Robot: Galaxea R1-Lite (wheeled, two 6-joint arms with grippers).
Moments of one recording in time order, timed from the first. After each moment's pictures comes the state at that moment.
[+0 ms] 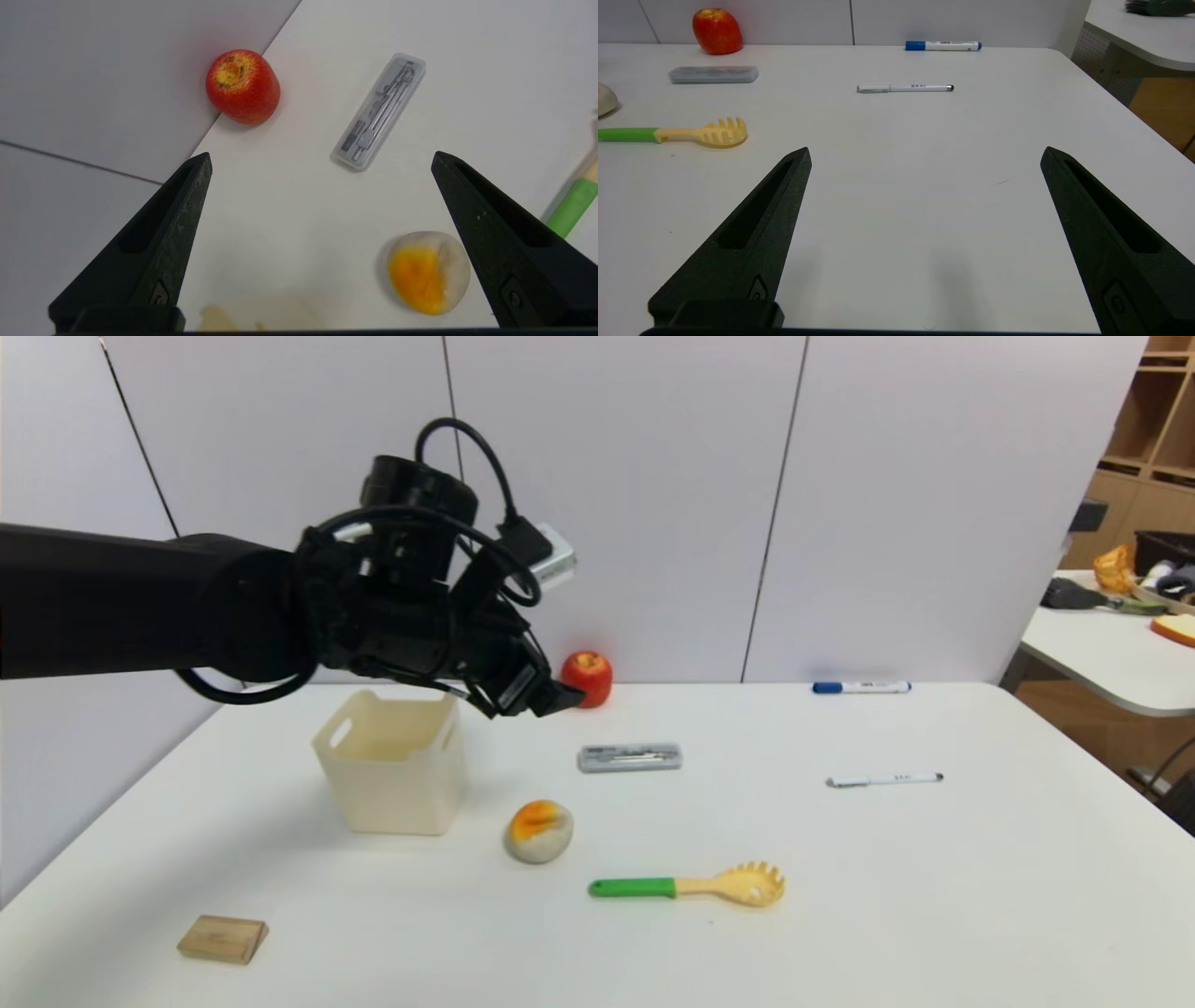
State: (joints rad) left arm -0.52 1.86 -1.46 0.10 -0.14 0.48; right arm 0.00 0.00 0.00 -0.01 0.01 -0.01
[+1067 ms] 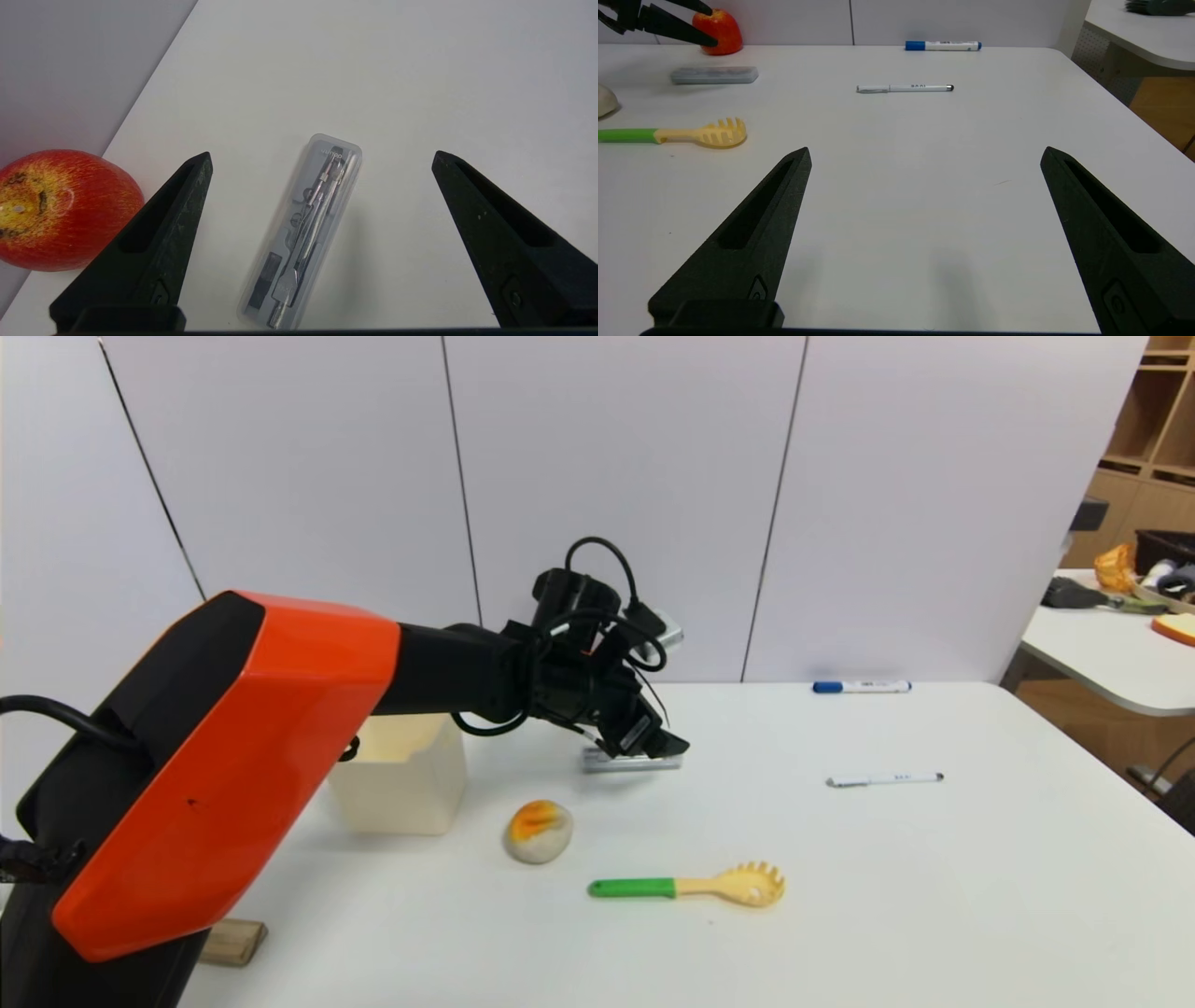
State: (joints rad) left arm -0.60 2.31 -1.80 0.04 -0.32 0.42; right arm 0.00 0.00 0.00 -0.01 0.01 -0.01
